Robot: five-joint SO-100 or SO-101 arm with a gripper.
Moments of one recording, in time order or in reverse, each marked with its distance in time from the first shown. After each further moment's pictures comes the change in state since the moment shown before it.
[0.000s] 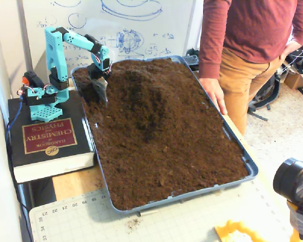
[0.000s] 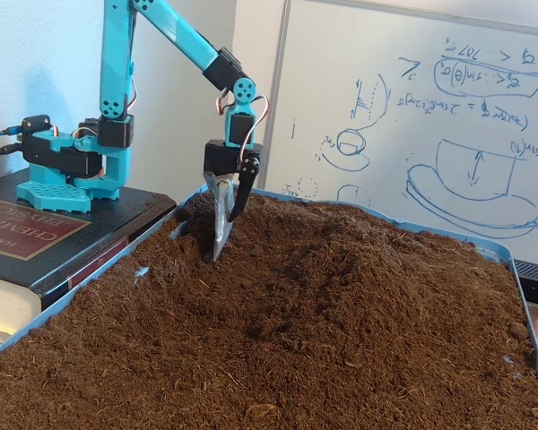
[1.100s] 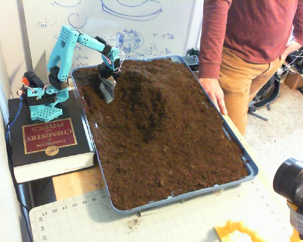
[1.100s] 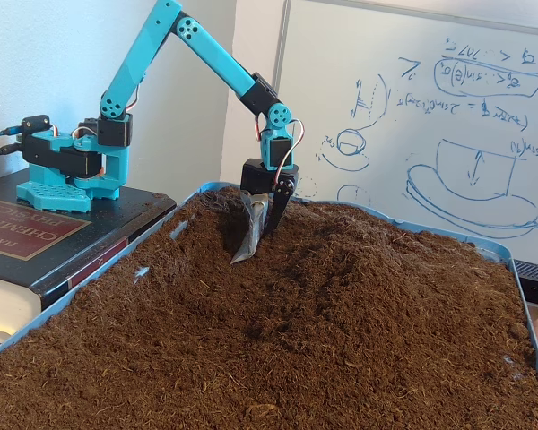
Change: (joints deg) arm -0.4 -26.3 -24.8 -7.5 6.0
